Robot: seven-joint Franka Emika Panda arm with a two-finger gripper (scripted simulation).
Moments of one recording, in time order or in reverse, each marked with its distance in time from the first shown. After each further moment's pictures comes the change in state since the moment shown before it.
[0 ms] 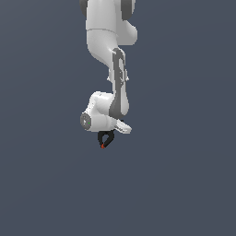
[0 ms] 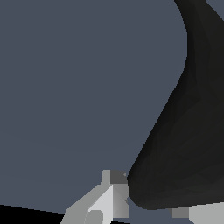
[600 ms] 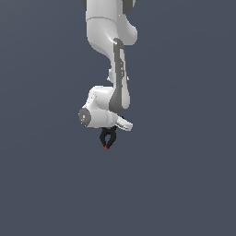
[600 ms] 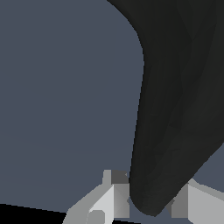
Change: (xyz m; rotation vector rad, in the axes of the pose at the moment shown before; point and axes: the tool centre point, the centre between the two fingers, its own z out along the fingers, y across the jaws) arm -0.024 -0.007 -0.021 -0.001 -0.003 0.002
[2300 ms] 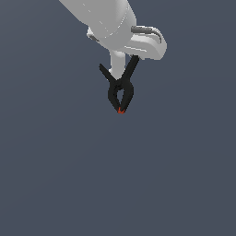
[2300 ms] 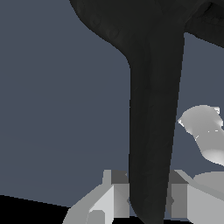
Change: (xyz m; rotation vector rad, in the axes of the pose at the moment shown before) arm -0.266 -0.091 -0.257 -0.003 0.003 -0.003
